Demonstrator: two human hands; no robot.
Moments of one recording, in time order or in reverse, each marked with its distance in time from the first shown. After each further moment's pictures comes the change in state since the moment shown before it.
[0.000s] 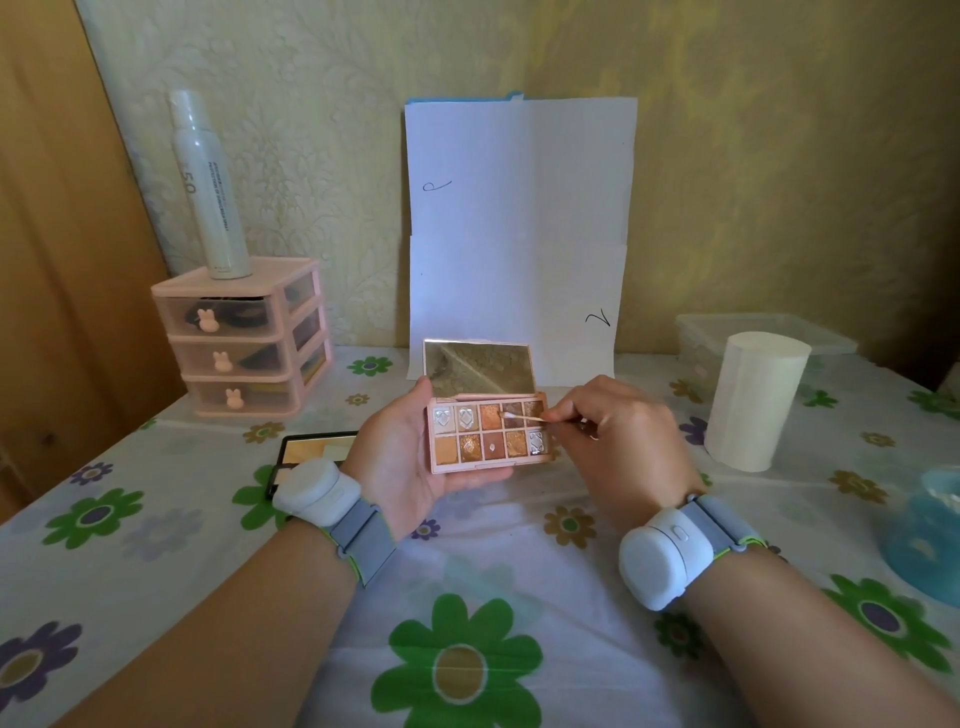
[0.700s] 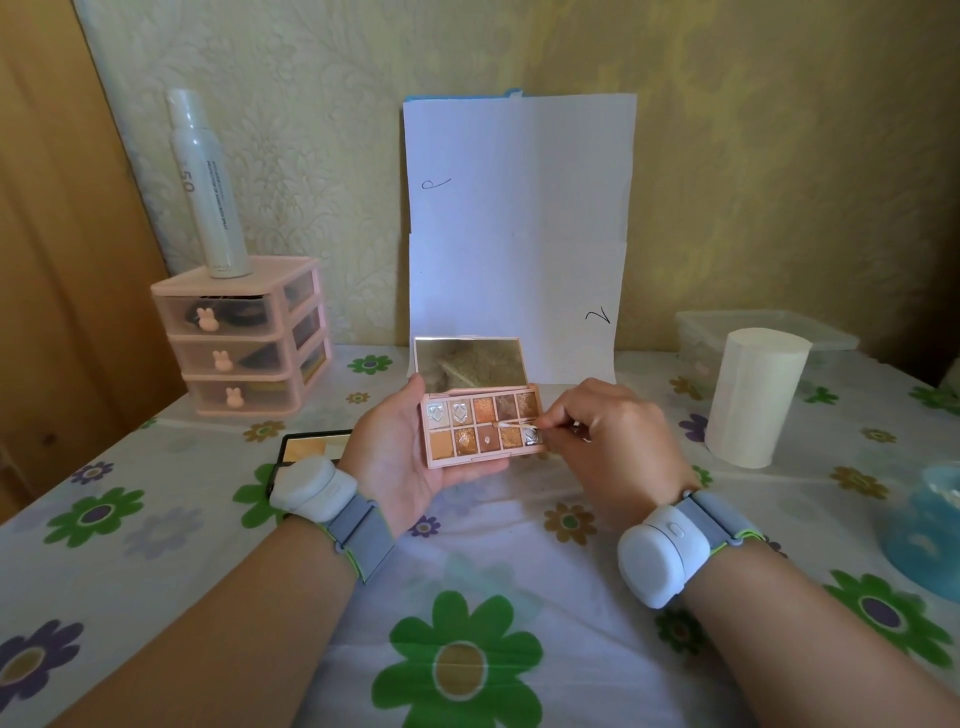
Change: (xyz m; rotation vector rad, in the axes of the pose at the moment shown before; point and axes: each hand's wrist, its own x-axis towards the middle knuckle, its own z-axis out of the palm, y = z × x) left_hand 0.000 0.002 0.001 -0.024 0.049 0.028; right_hand 0.000 0.000 0.004 -0.017 -0.068 -0.002
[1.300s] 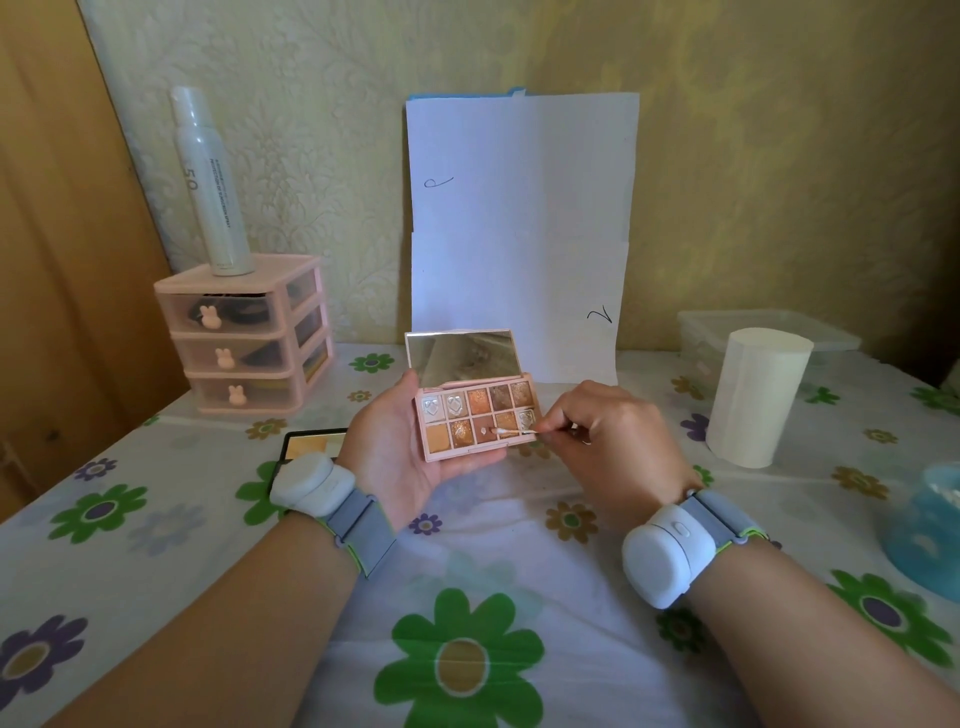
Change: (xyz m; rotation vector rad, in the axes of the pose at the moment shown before) left_hand 0.008 0.000 -0.005 -0.042 0.002 0.061; right_hand 0.000 0.002 0.001 0.018 -0.033 -0.030
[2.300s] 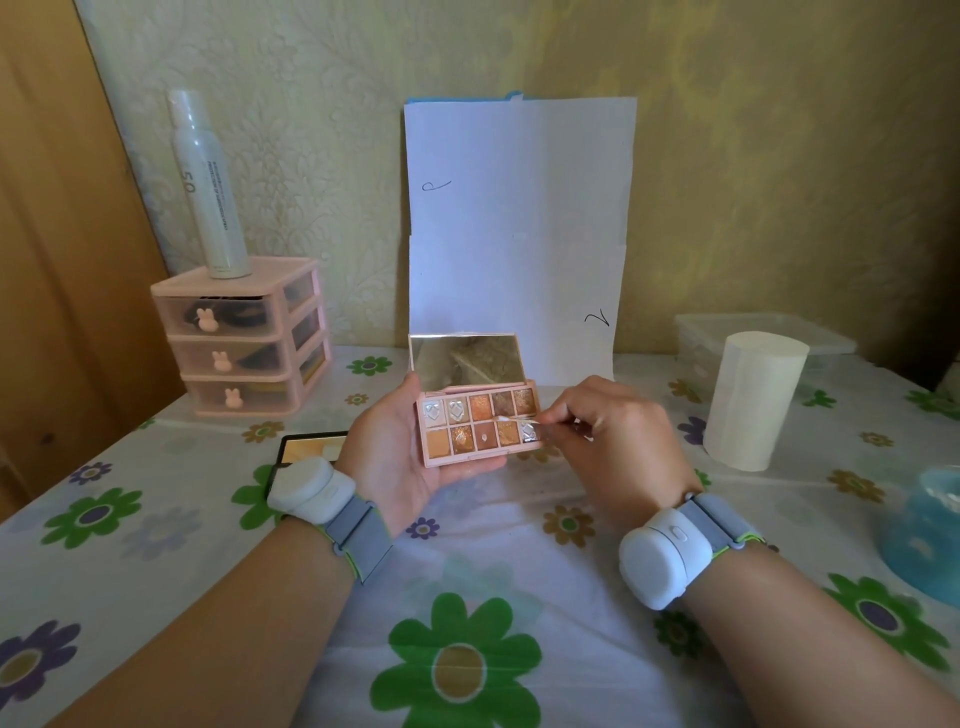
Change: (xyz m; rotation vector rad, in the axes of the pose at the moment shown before) left_hand -0.003 0.001 0.001 0.011 -0.036 -0.044; right_hand 0.000 -0.001 -0.003 -0.002 0.075 -0.006
